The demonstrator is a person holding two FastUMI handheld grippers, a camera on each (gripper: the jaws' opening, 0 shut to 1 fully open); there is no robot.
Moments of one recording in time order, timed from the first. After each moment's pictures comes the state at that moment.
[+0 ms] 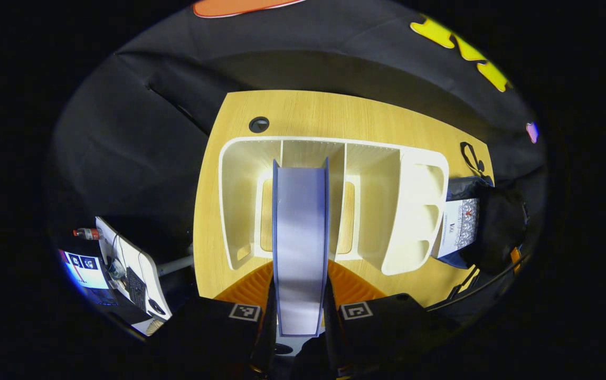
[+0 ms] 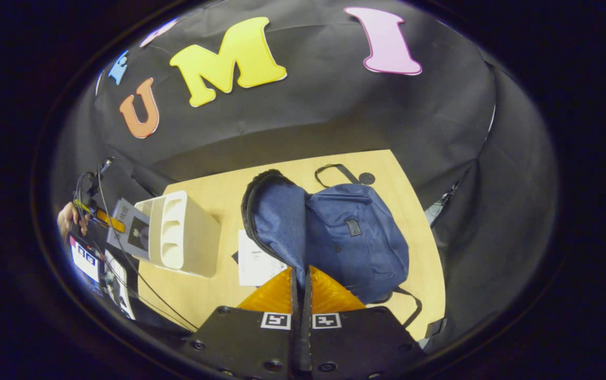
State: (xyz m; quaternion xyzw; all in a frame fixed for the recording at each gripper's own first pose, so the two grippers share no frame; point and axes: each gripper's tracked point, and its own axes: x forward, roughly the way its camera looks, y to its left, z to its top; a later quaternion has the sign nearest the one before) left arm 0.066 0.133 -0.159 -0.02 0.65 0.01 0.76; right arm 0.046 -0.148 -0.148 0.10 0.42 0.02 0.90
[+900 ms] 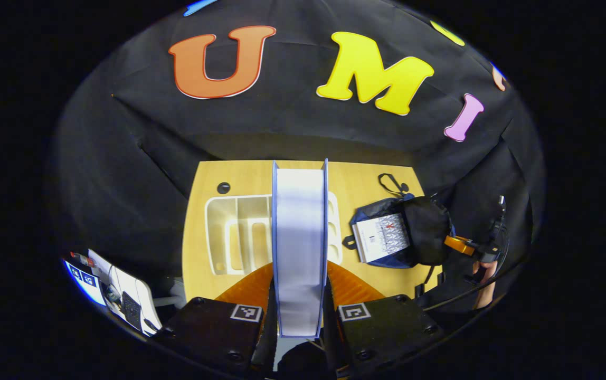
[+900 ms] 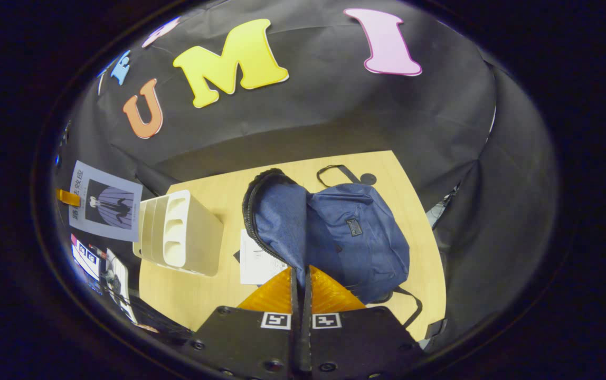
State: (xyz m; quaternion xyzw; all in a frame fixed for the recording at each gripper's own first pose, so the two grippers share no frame) left arm 0.039 0.026 0.012 -0.05 0.50 -0.11 0.86; right arm 0.038 -0.156 -0.148 0.11 0.41 0.03 0.91
